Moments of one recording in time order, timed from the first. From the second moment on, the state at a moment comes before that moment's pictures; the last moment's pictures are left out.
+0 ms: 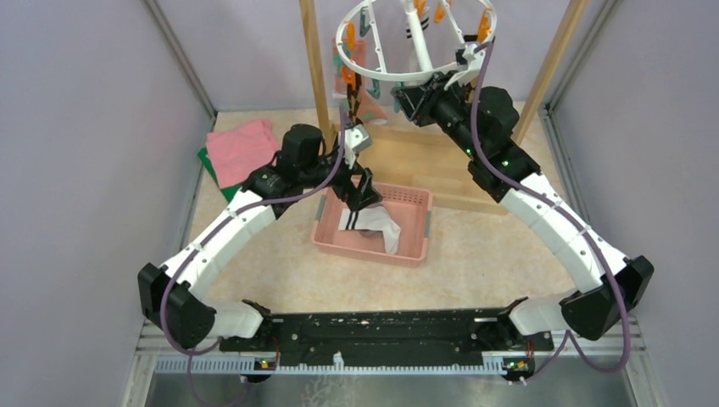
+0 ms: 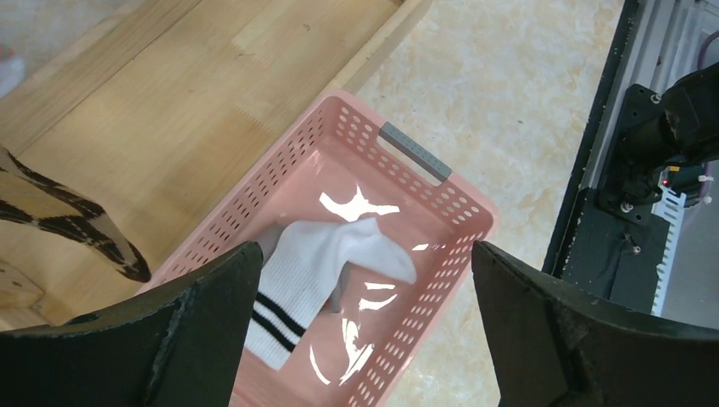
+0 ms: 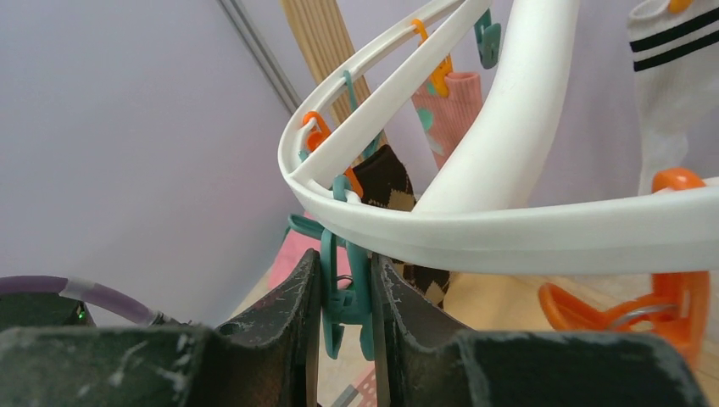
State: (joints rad) left arm -0.57 1.33 1.27 -0.41 0.56 0.11; right arm 0.60 1.36 1.46 0.04 -0.02 0.40
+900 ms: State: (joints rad) left arm -0.37 1.36 1.37 -0.22 0.64 0.05; right arm 0.40 1.20 1.45 -0.14 -0.05 0.38
